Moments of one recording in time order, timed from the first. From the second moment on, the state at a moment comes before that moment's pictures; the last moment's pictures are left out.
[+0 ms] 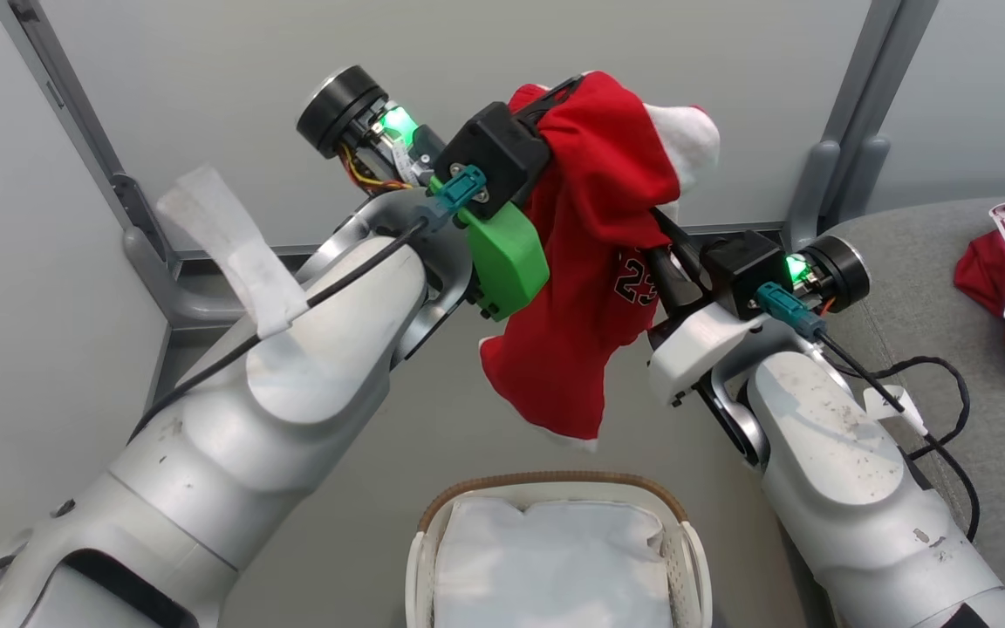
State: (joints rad) left arm -1.02 0.13 -0.90 0.53 -0.38 -0.12 -0.11; right arm -0.64 -0.05 0.35 0.55 0.09 0.13 -0.26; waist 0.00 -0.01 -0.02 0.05
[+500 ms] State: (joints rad) left arm -0.76 0.19 -0.84 0.56 -0.51 -0.07 -0.22; right arm -0.68 -0.05 0.27 0.53 0.06 0.13 -0.26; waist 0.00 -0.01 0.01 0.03
